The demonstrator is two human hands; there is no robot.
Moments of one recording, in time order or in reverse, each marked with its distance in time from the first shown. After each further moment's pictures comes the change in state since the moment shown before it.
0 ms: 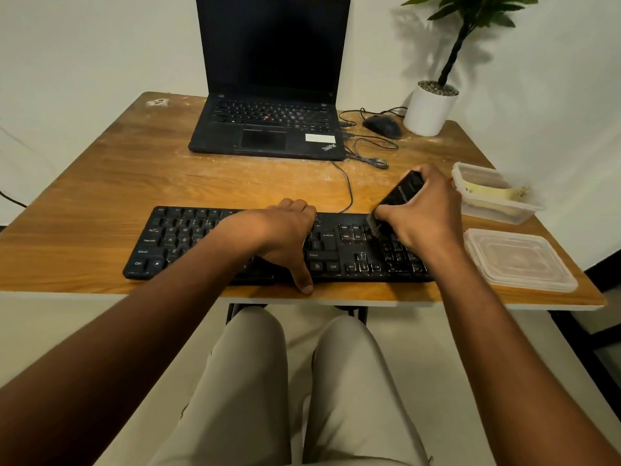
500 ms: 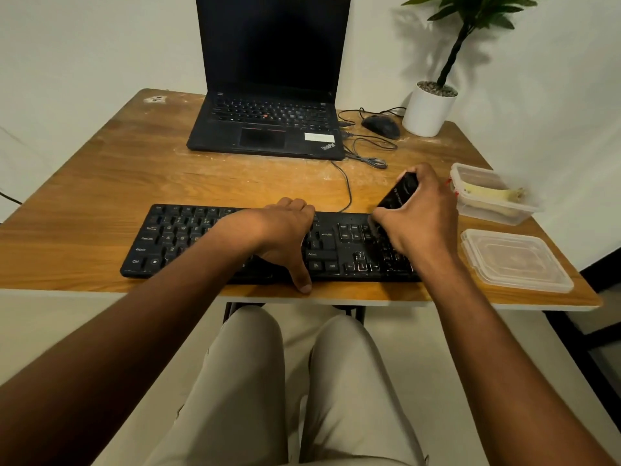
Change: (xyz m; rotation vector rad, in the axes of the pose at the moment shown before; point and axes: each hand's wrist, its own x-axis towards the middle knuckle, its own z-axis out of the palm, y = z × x) left_hand -0.001 0.000 0.000 -0.011 0.009 0.008; right_hand -0.012 -0.004 0.002 -0.083 0.068 -0.097
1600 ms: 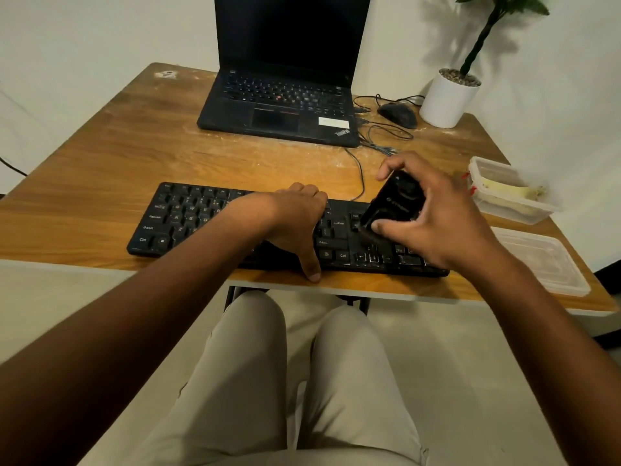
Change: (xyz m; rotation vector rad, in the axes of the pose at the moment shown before) left_hand 0.003 -0.004 0.003 0.006 0.014 0.017; right_hand -0.009 -0.001 -0.031 0.101 -0.438 -0.436
